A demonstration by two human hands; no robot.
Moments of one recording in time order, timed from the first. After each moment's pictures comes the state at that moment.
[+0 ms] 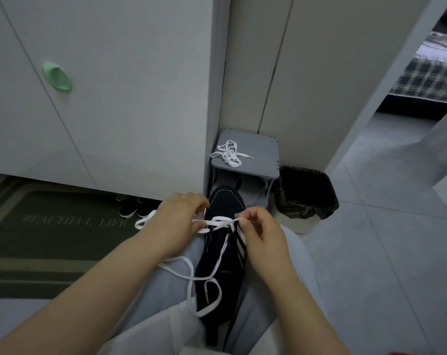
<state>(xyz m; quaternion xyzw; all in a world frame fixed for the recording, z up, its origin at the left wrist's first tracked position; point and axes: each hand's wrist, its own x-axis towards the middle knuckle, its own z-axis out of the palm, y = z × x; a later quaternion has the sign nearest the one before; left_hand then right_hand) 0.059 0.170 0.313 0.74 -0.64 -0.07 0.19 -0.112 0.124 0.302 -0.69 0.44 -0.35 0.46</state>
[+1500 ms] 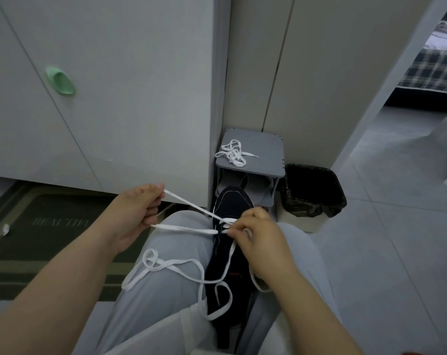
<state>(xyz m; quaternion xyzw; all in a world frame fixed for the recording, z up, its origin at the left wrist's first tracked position) 0.112 0.196 0.332 0.63 -0.24 -0.47 0.57 -0.103 0.116 0.298 -0.82 0.41 -0.26 0.32</state>
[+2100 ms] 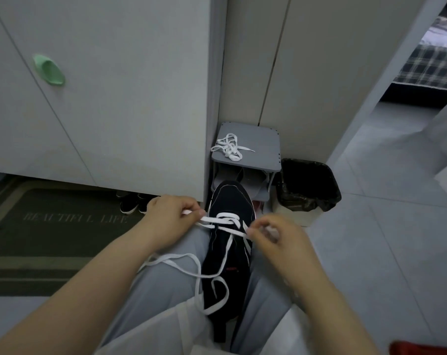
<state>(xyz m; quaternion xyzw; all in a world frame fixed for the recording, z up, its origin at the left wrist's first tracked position) 0.073 0.174 0.308 0.78 -0.54 -0.20 0.25 -0.143 0.122 0.312 -0.78 0.46 -0.24 0.35</state>
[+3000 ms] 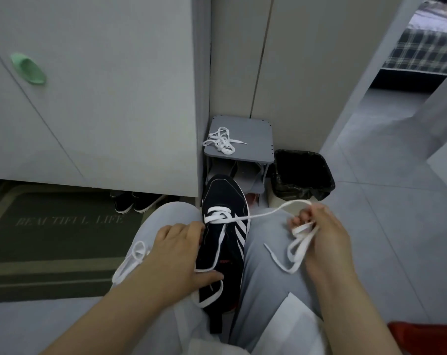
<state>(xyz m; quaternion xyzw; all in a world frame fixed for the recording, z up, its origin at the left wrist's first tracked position) 0.025 0.217 0.293 0.73 -0.66 -0.10 0.12 -0.176 0.105 0.304 -0.31 0.46 -0.53 0.64</state>
